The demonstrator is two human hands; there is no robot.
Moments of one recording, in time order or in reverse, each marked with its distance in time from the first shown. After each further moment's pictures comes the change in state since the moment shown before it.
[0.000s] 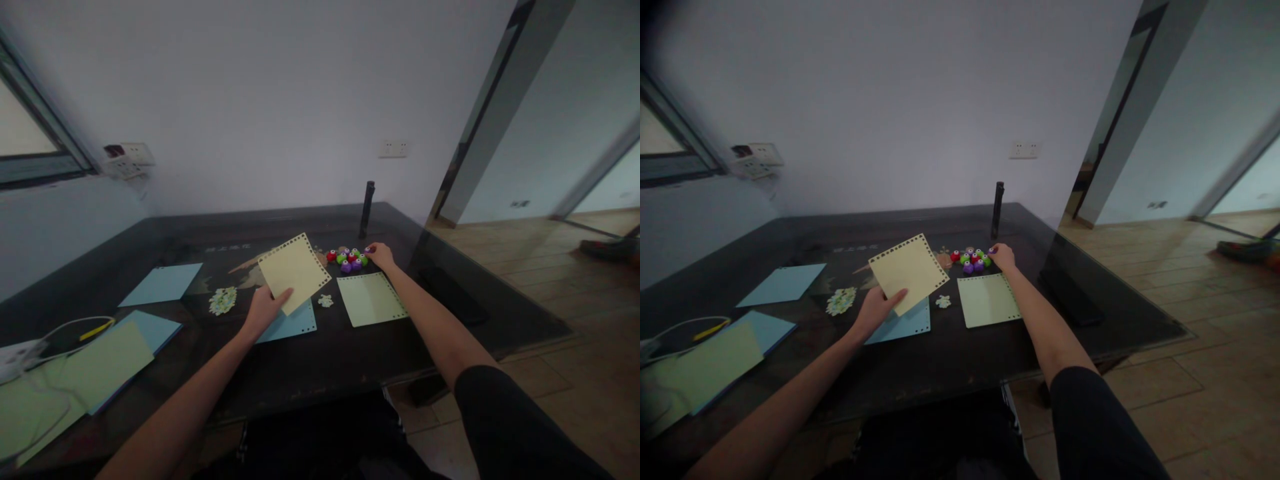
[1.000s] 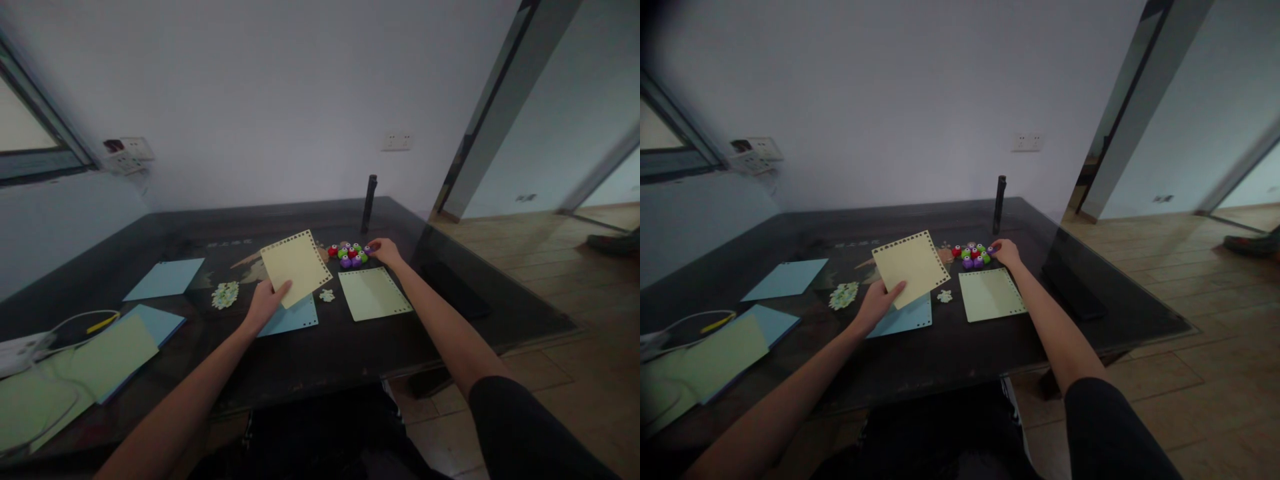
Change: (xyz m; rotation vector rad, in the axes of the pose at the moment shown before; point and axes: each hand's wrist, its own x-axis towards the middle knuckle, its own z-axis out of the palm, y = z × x) left_hand 0.001 -0.004 0.000 -0.056 0.006 -0.015; right_hand -0.014 -0.006 -0.024 0.056 -0.067 -0.053
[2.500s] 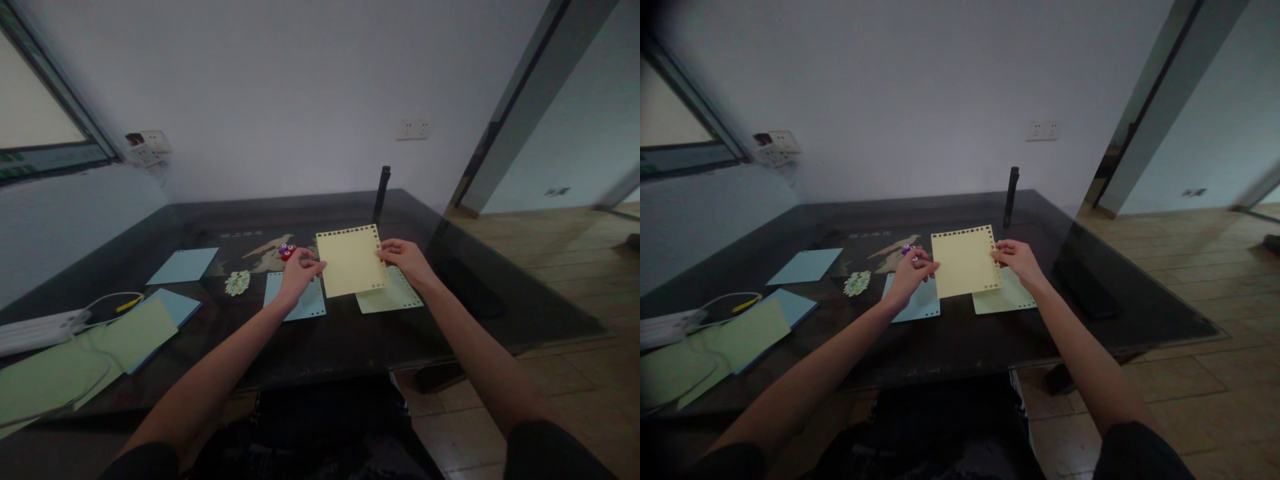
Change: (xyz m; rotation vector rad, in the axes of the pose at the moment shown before) left_hand 0.008 0.059 0.039 -0.424 -0.043 -0.051; right_hand -0.098 -0.047 -0.041 0.872 -0.168 -0.027
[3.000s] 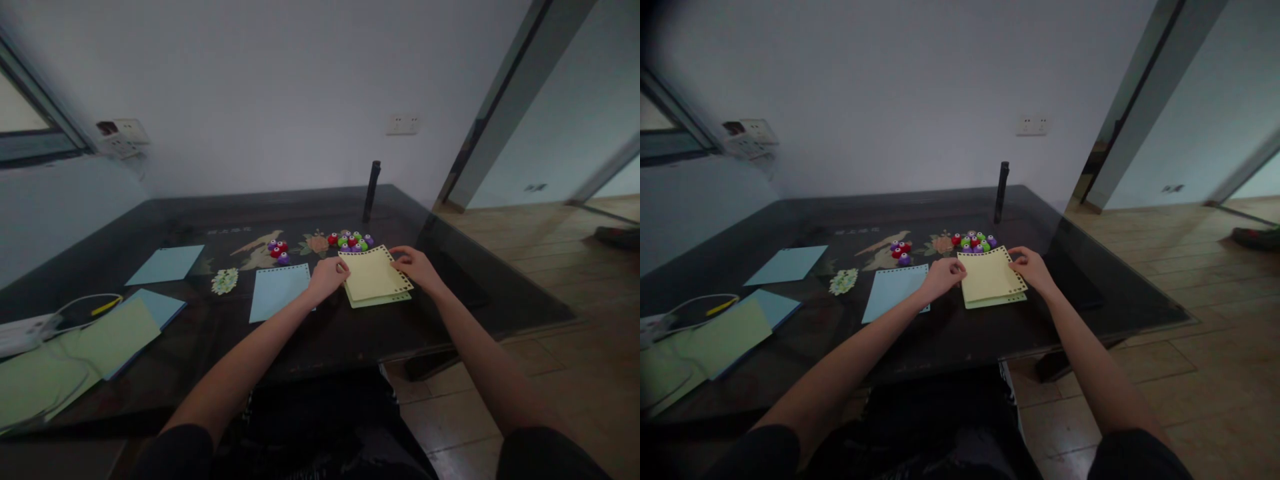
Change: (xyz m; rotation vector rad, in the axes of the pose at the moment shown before) left_hand 0.008 -0.013 0.071 0.596 -0.305 0.051; right_hand -0.016 0.045 -0.062 -0.443 0.031 -0.025
